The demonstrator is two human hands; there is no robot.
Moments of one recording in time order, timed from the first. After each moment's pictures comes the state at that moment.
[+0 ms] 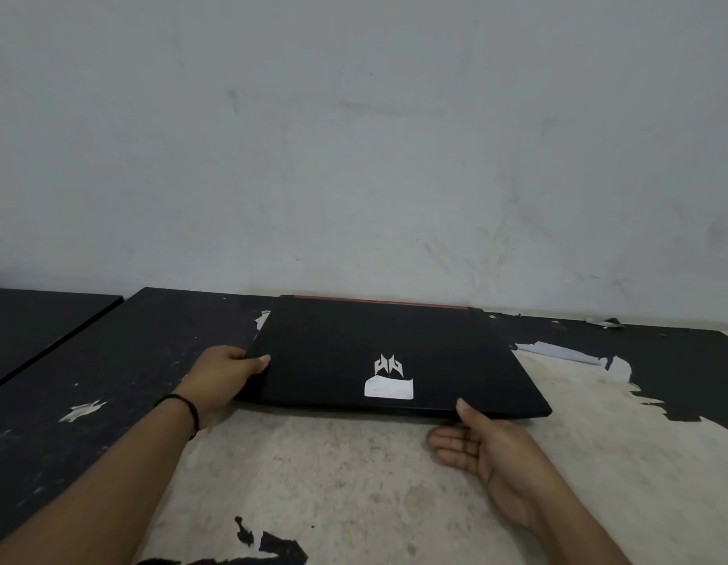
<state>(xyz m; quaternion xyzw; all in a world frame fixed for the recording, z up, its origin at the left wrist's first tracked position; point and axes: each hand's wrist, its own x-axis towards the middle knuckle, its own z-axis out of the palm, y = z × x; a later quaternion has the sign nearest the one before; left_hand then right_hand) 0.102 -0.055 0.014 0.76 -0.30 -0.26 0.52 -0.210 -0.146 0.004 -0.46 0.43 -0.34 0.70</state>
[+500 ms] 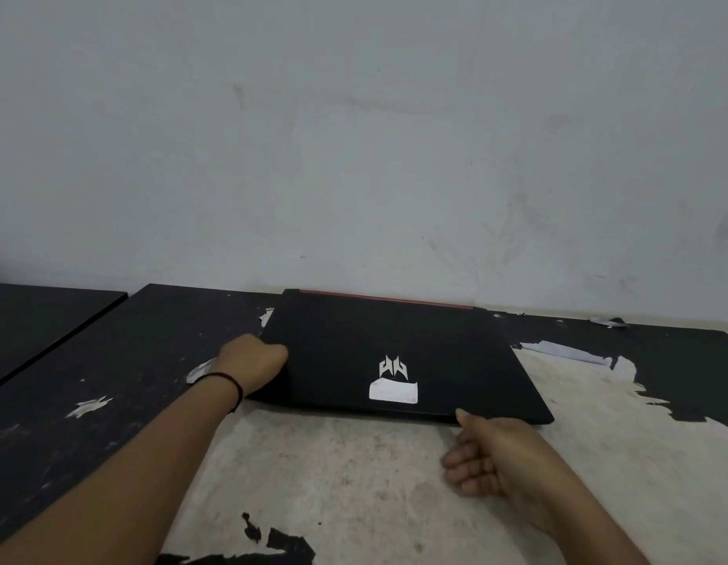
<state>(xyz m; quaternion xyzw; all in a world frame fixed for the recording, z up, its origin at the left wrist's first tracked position) 0.086 -0.077 0.033 0.86 -0.32 -0.18 0.34 -0.213 -0.131 0.026 -0.54 0.52 -0.24 0.62</state>
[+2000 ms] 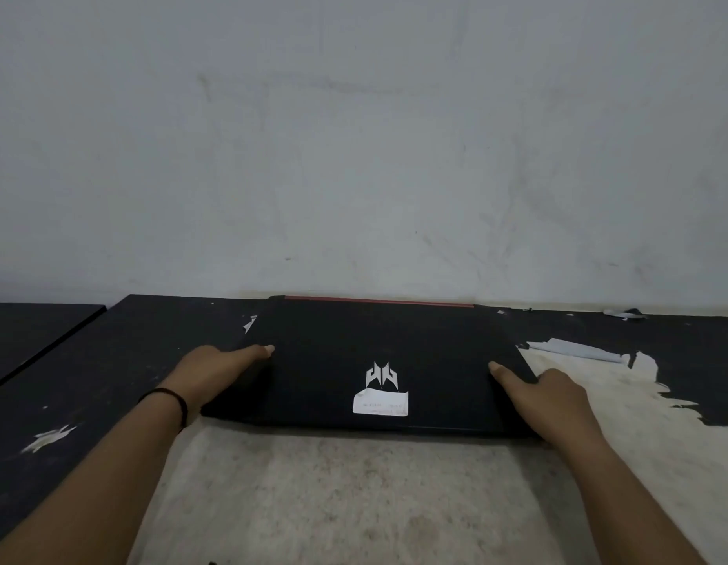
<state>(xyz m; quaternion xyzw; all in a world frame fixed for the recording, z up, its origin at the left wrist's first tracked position) 0.098 -0.075 0.040 0.82 -0.26 -0.28 0.43 -0.230 -0.234 0.019 -0.65 0.66 -0.26 0.29</state>
